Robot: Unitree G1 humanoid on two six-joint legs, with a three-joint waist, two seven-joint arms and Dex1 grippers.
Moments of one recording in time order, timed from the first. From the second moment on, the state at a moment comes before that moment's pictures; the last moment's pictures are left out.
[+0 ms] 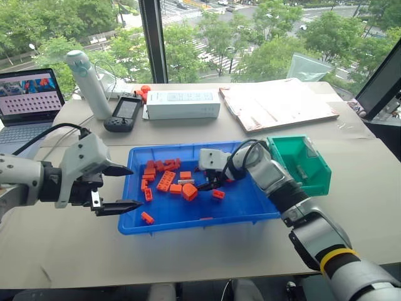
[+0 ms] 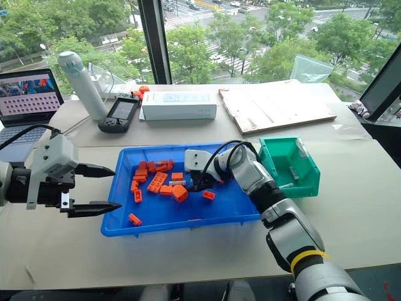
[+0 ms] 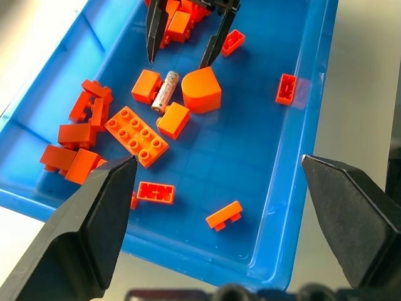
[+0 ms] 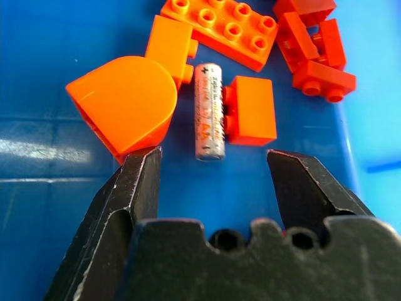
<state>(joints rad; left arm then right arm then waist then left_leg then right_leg) -0.21 1.25 0.37 -0.57 -0.75 0.94 -1.08 -0.97 -0.29 0.46 0.54 -0.15 0.10 1.17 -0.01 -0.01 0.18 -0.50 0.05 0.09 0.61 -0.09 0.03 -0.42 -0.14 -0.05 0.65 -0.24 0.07</state>
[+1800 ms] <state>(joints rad) -0.57 0.88 0.11 -0.31 -0.51 0.72 -0.86 -0.95 -0.93 -0.15 0.58 0.24 0.49 1.24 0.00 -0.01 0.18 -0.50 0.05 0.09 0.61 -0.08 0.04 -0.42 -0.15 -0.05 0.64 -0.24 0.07</state>
